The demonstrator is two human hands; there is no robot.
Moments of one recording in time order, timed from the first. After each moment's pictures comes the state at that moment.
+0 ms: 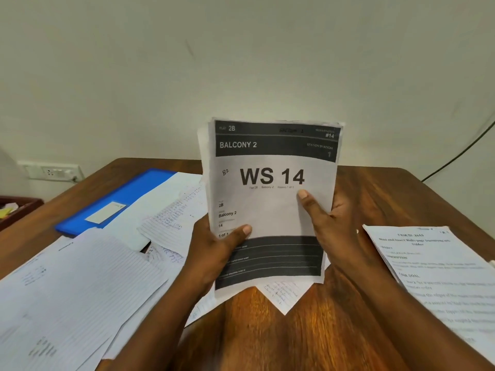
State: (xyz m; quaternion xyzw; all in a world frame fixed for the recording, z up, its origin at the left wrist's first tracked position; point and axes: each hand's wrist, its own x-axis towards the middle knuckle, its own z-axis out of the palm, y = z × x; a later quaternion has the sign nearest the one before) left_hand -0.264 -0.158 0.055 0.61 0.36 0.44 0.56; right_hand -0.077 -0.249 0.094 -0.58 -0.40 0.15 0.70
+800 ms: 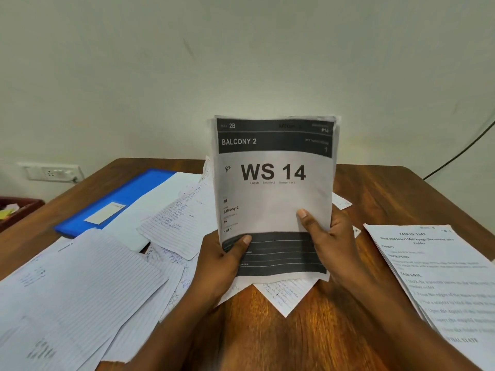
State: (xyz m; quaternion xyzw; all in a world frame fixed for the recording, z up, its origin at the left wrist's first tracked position) left_hand -0.255 -0.165 0.025 0.59 0.40 0.42 0.56; right_hand -0.076 -0.260 0.066 -0.62 -0.39 0.19 0.65
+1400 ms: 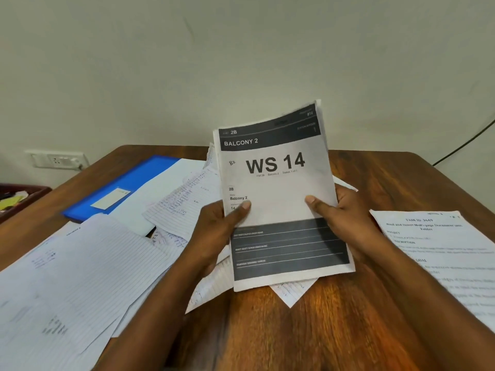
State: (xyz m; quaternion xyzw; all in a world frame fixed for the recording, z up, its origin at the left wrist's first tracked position) left_hand -0.263 -0.146 0.050 0.58 0.32 0.39 0.63; right_hand -0.044 -0.252 0.076 -0.70 -0.42 0.19 0.54
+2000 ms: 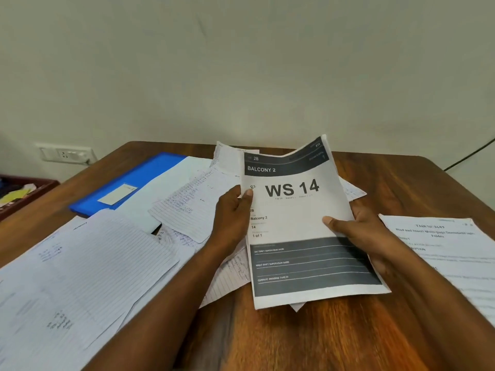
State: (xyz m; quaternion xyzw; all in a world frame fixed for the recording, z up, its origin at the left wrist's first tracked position) left_hand -0.224 -0.111 0.027 0.64 0.36 0.45 0.51; right_hand -0.024 -0.262 0.061 -0.74 -0.34 0.31 0.49
